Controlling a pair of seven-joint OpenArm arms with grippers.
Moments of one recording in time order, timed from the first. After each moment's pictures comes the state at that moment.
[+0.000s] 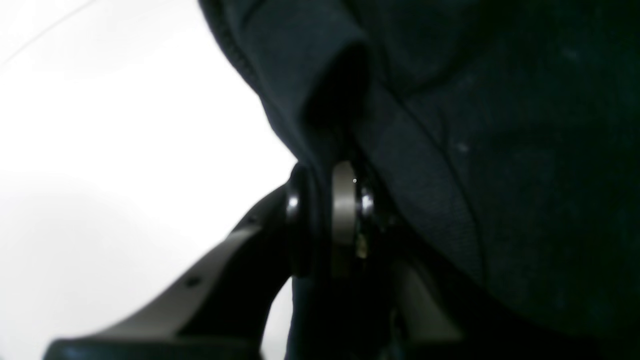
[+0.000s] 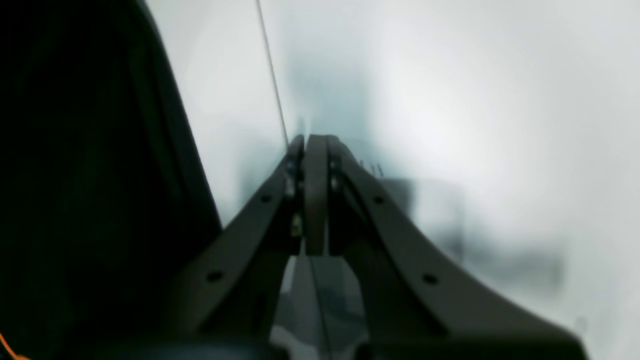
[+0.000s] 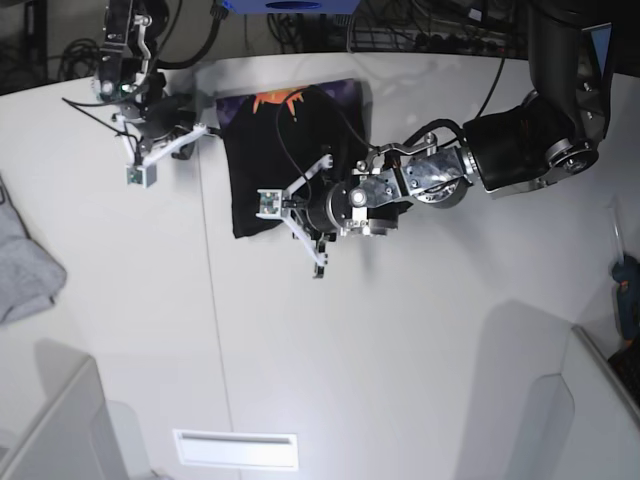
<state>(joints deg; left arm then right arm) -35.5 -20.6 77.2 81.2 -9.6 -21.0 33.3 -23.3 2.5 9.5 101.4 17.5 4.4 -48.1</state>
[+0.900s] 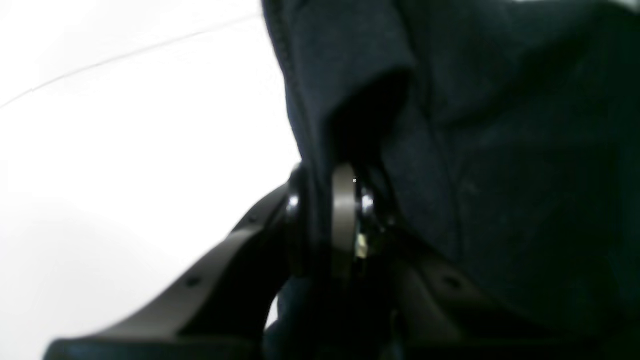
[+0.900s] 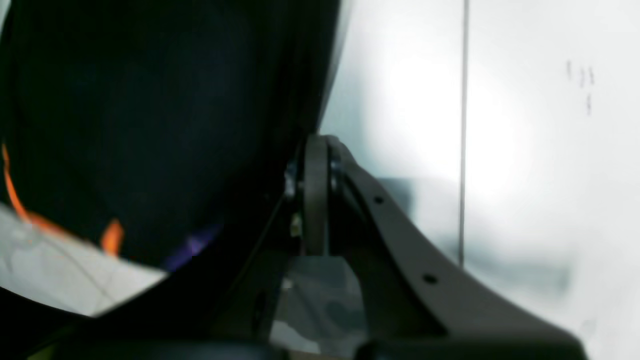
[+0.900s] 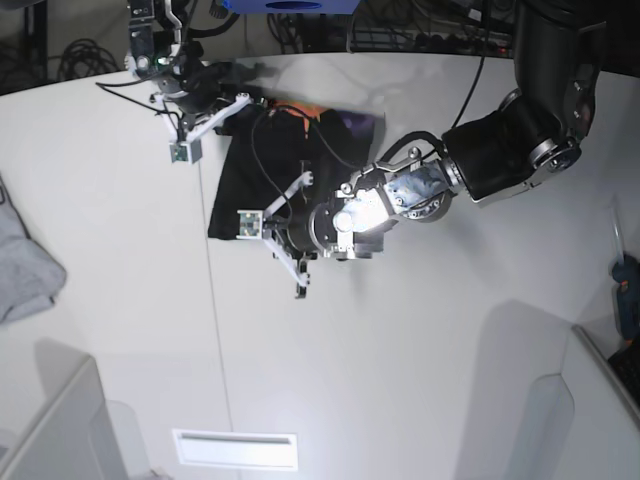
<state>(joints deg) -35.2 -16.6 68.9 80.7 -9.9 -24.6 33.8 -28.9 2.2 -0.4 104.8 18.2 -0.1 -46.0</state>
